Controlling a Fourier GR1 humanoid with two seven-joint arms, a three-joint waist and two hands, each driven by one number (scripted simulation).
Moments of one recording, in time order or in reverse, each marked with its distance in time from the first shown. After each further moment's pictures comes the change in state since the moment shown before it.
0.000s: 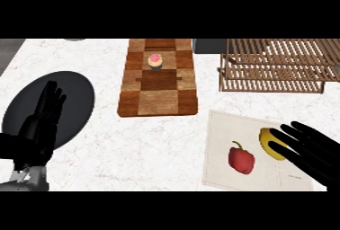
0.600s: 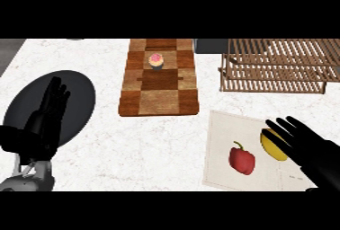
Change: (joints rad) left arm -0.037 -0.045 0.018 0.010 -0.048 -0.018 0.033; right arm -0.008 0.154 0.065 0.202 0.321 -0.114 -0.007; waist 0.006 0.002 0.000
